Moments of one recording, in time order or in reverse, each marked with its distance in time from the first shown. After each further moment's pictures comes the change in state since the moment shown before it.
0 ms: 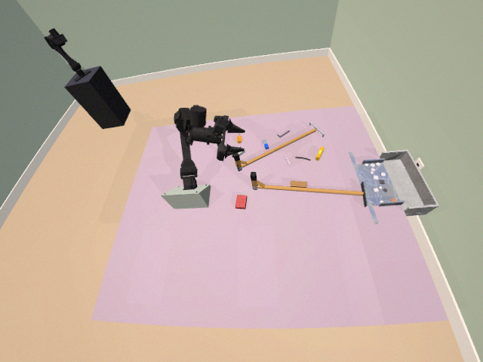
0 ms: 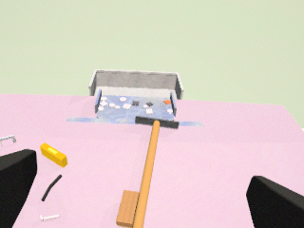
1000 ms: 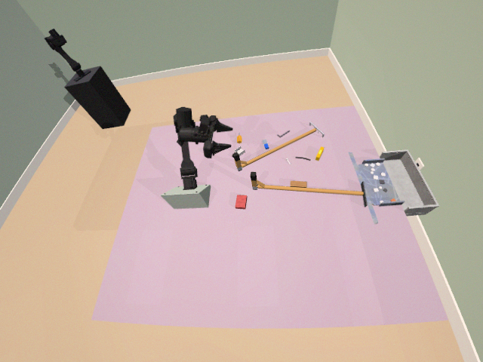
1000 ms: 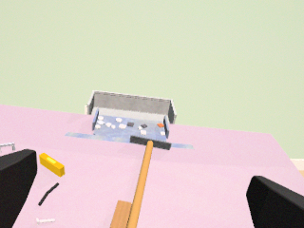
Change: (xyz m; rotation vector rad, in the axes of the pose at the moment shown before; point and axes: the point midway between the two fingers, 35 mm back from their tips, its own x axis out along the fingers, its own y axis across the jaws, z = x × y) arm -0.049 0.012 -0.012 -0.071 -0.117 -0.008
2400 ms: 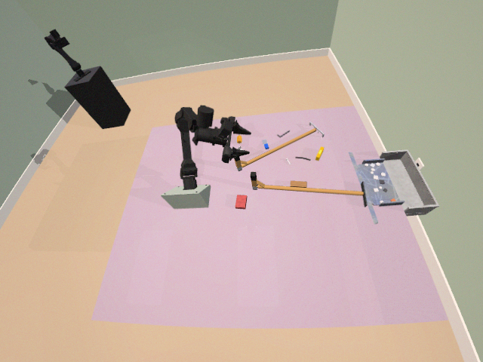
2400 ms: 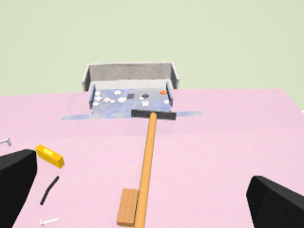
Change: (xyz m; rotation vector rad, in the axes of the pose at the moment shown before) arm 0.073 -0.021 0.005 0.132 0.157 -0.019
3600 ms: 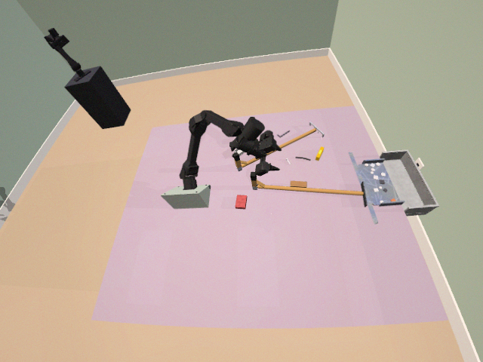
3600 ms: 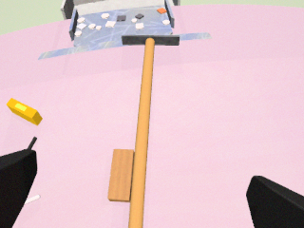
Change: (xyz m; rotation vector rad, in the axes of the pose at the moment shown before) arm 0.142 -0.019 -0.031 0.073 0.329 -0.038
